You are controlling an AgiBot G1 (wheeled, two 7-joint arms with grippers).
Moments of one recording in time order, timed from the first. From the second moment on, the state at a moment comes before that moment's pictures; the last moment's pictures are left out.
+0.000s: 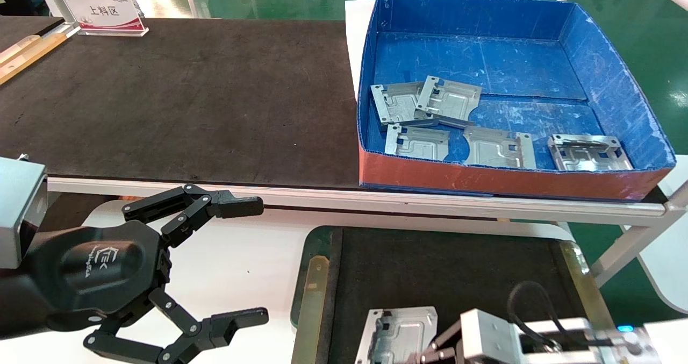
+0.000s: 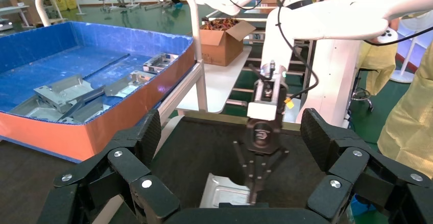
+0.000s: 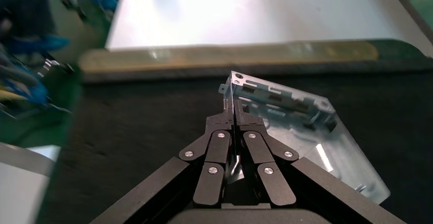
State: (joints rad) left arm -1.10 0.56 0.40 -1.25 0.64 1.44 -0.12; right arm 1.12 -0.76 -0.62 1.00 -1.16 -1.42 -0.05
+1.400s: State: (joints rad) left arm -1.10 0.56 0.40 -1.25 0.64 1.44 -0.12; right arm 1.43 -1.14 -0.68 0.27 -1.35 -1.37 -0.63
